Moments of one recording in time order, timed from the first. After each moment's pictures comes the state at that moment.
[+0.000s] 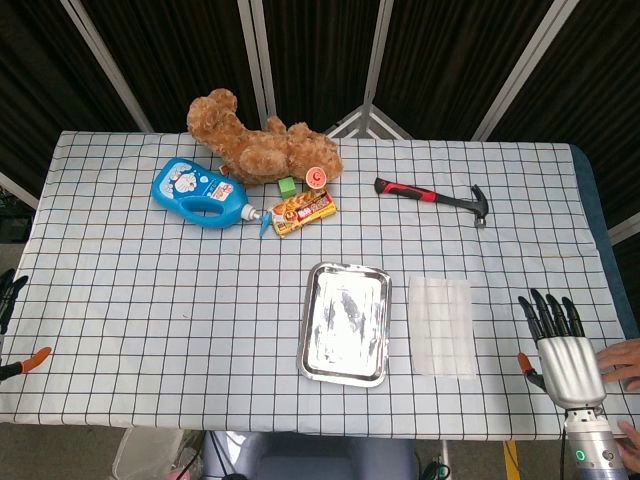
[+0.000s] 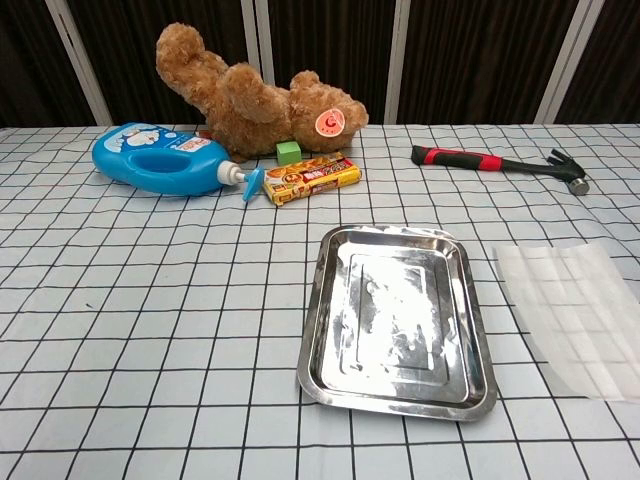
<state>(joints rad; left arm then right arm) -0.05 -1.09 -0.06 -1.59 1.49 1.54 0.03 0.09 -1.21 0.02 -1.60 -1.54 1.48 -0.28</state>
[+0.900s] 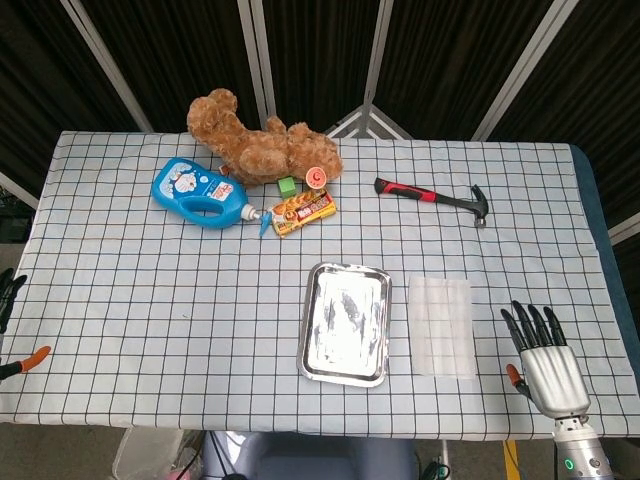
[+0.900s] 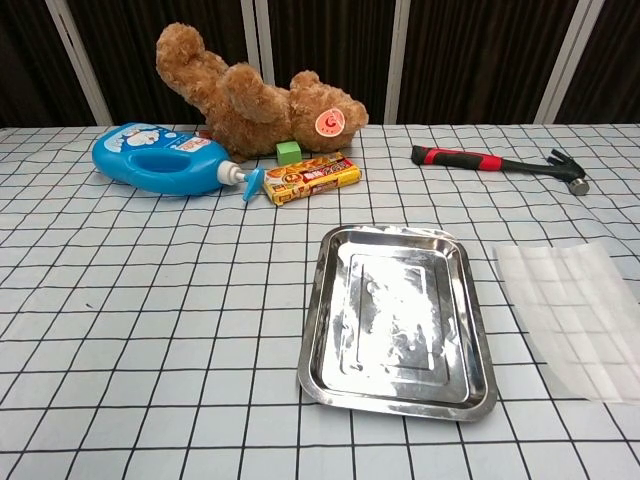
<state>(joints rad) -0.05 -1.10 -0.06 -1.59 1.49 1.54 0.03 0.08 -1.24 -0.01 -1.58 -1.59 1.47 -0.33</state>
